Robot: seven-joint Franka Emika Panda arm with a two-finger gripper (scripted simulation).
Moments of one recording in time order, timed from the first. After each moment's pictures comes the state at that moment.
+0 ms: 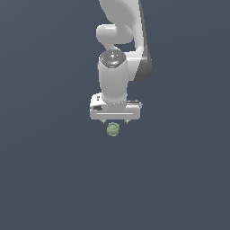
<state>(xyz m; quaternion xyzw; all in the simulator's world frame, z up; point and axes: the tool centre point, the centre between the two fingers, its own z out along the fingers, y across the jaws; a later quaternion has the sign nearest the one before) 0.002 0.002 0.177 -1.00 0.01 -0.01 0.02</state>
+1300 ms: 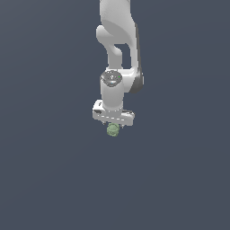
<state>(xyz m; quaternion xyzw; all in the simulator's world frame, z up) -0.044 -0.010 0.090 -0.99 0.11 0.00 0.00</state>
